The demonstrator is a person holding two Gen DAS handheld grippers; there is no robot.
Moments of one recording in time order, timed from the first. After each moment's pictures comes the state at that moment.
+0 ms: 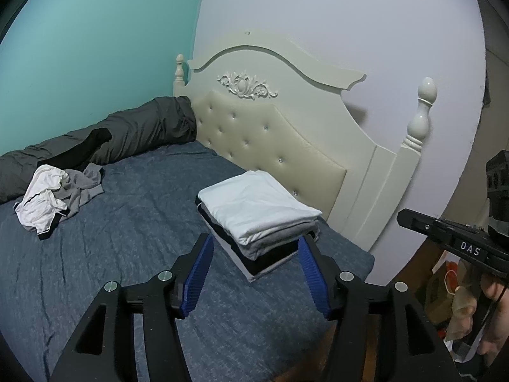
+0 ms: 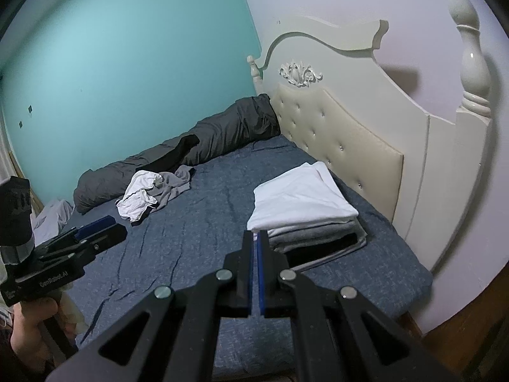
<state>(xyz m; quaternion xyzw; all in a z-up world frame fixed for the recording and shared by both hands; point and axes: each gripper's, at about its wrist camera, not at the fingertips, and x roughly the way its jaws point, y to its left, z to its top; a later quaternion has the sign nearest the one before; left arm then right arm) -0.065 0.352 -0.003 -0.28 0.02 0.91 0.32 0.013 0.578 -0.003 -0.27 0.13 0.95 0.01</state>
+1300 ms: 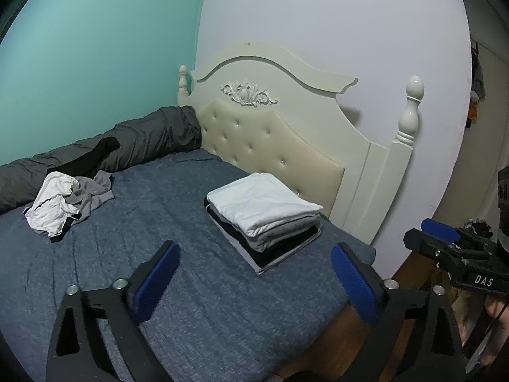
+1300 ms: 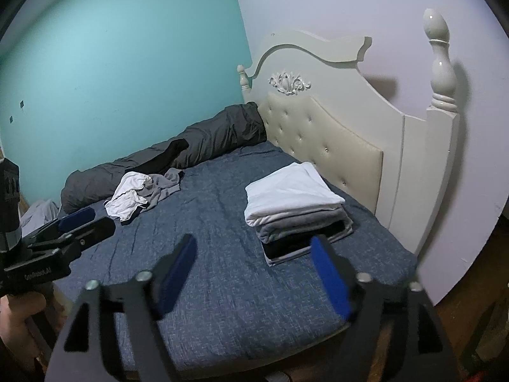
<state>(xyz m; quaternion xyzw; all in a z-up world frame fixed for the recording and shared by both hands) -0.026 0.315 -0.001 -0.25 0.03 0.92 0.31 0.063 0.533 -0.011 -0.25 0.11 0.96 0.06</state>
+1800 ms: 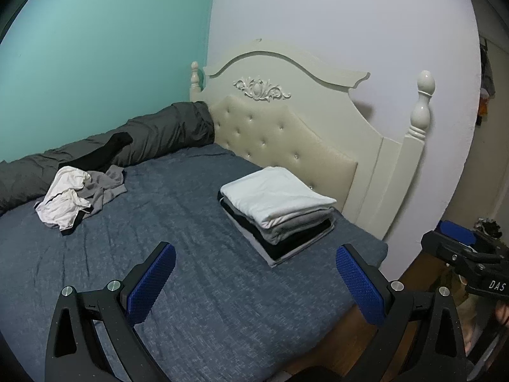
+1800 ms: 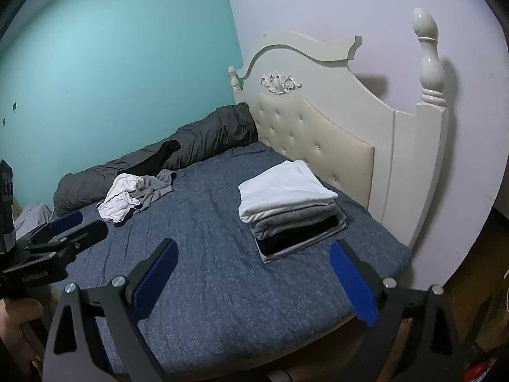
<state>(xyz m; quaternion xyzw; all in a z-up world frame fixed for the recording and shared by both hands) -0.024 0.306 -0.011 -0.26 0.04 0.92 0.29 0.073 0.523 -0.019 -0.25 0.12 0.96 0.08</state>
